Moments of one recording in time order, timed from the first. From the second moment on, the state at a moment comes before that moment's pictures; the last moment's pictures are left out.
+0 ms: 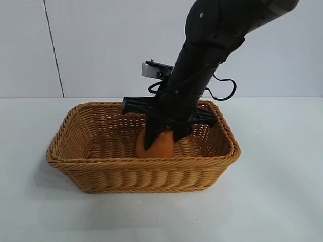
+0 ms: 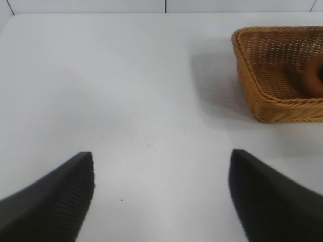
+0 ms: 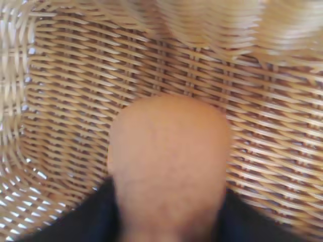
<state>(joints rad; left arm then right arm) -0.02 0.00 -0.50 0.00 1.06 -0.01 0.58 2.11 -1.46 0.28 0.68 0.04</state>
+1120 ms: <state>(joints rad) -0.02 0.00 -0.50 0.00 1.06 -0.01 0.31 2.04 -1.95 -0.12 1.21 0.09</state>
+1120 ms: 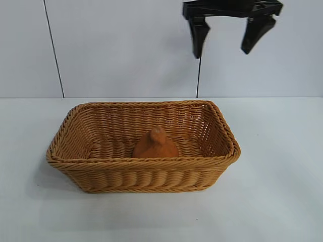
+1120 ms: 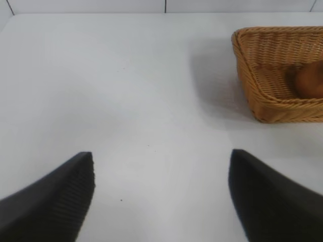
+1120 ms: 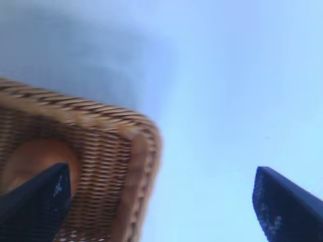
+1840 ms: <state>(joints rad) -0.02 0.00 -0.50 0.00 1.06 -0.01 -0.01 1.98 -1.83 -0.04 1.21 0.02</state>
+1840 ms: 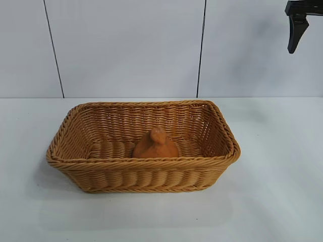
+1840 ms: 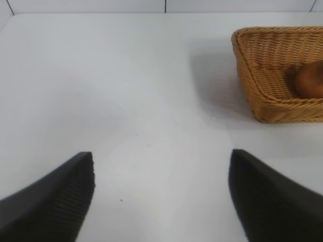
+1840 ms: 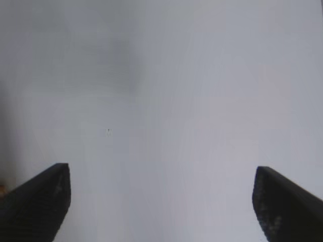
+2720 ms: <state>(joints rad) -0.02 0.00 -0.50 0.00 1.06 -0.01 -0.01 0.85 -0.67 0.03 1.14 -0.05</state>
